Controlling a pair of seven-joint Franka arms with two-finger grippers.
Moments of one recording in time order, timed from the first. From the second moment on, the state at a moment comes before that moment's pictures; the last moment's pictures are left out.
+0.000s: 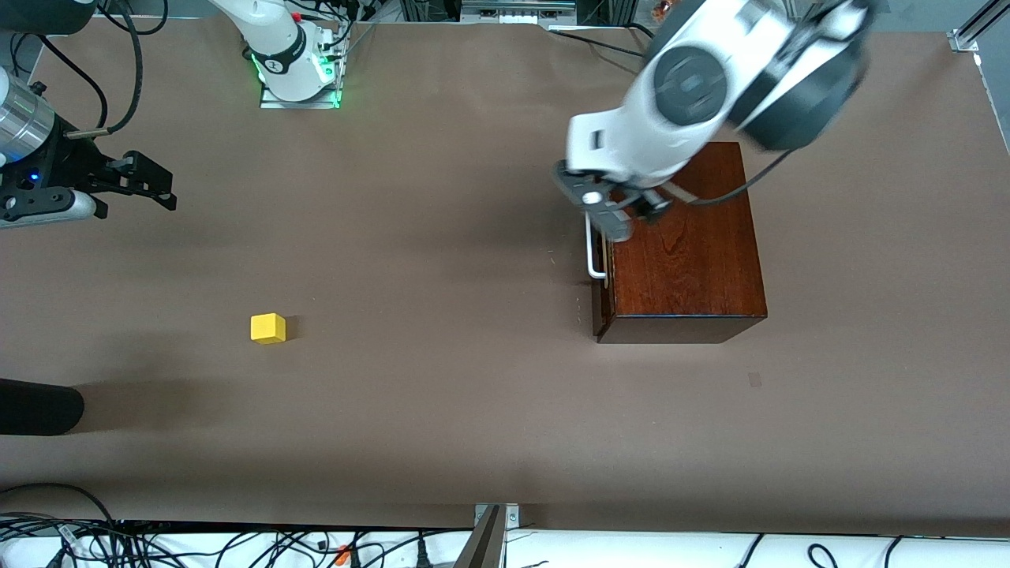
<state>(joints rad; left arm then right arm) -0.26 0.30 -0.29 -1.37 -0.03 1.48 0.16 0.07 0.02 -0.01 -1.63 0.02 1.67 -0.07</state>
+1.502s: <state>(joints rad) -0.08 -0.02 0.02 -1.66 0.03 1.66 -0.05 0.06 0.02 -0.01 -1.63 0.02 1.67 -0.07</state>
